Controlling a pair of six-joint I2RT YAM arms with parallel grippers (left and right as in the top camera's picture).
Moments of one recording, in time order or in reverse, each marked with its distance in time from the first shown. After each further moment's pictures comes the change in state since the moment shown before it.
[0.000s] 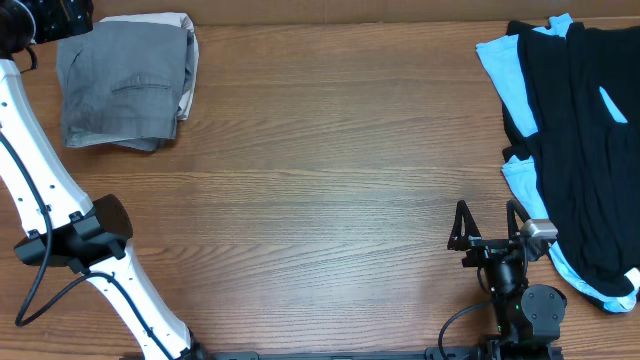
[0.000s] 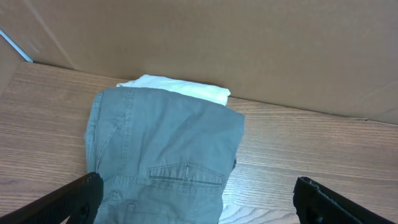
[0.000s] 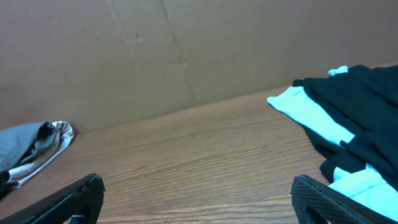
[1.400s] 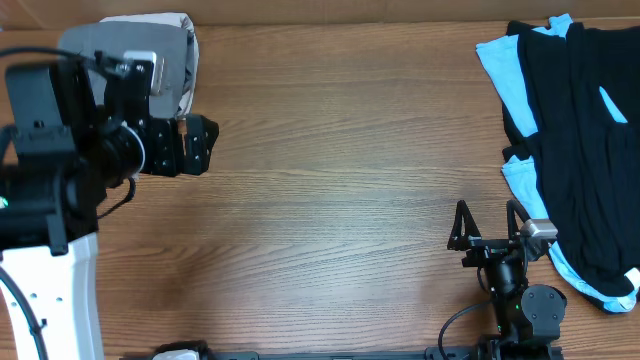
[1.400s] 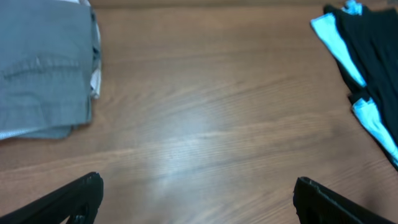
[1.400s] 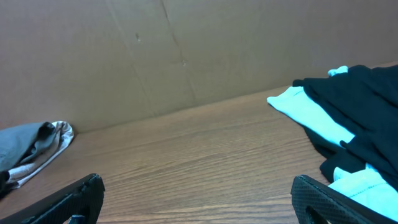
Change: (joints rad) left arm -0.332 -1.017 -1.231 0.120 0.011 0.000; right arm 0.000 0.000 0.000 0.000 0.000 -0.001
